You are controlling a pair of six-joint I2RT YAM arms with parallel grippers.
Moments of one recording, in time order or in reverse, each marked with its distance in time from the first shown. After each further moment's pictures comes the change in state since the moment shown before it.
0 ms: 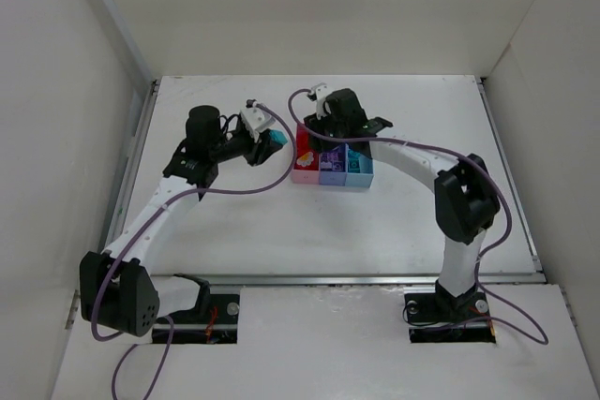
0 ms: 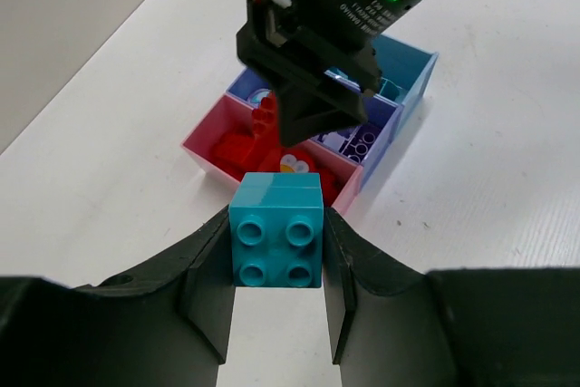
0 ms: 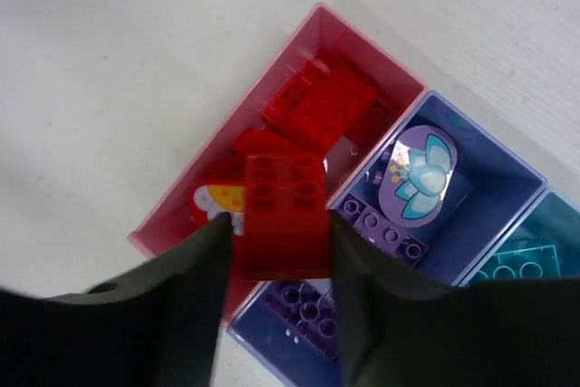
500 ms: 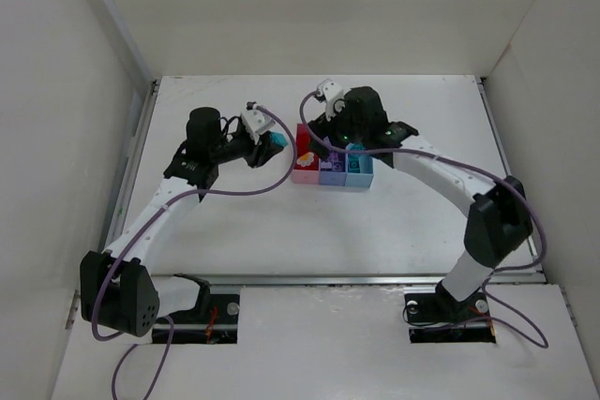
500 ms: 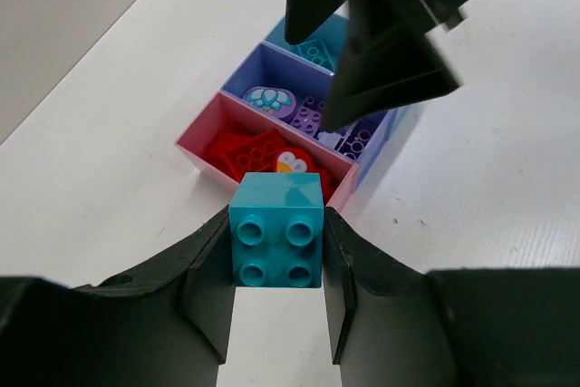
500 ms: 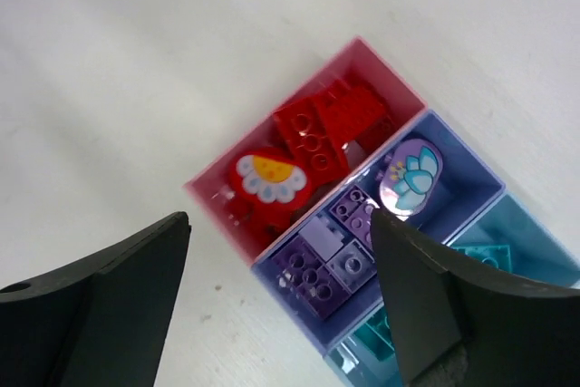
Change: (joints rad) left arm 0.000 -0.001 -0.018 0.017 -0.003 -0.003; right arm 0.000 -0.144 -0.049 -0.013 -0.063 -0.087
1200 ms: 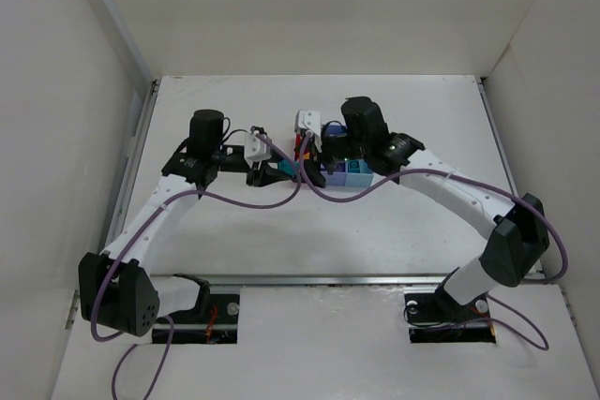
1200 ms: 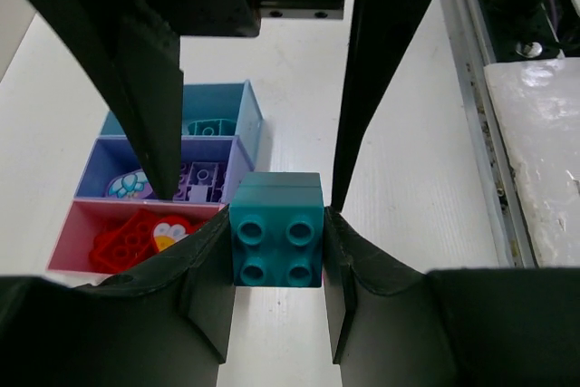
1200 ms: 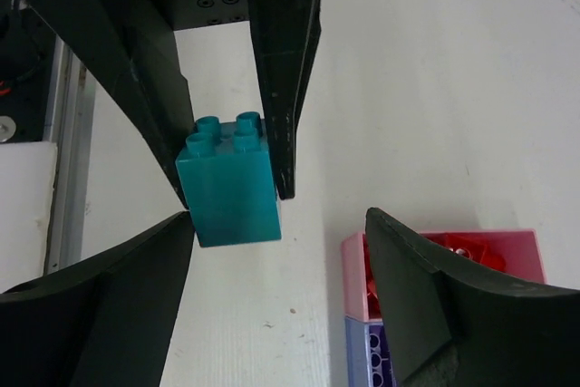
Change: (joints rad) left arm 0.000 0.002 0.045 -0.255 0.476 0.333; right arm 0.103 -0.198 -0.095 0.005 -0.513 -0.386
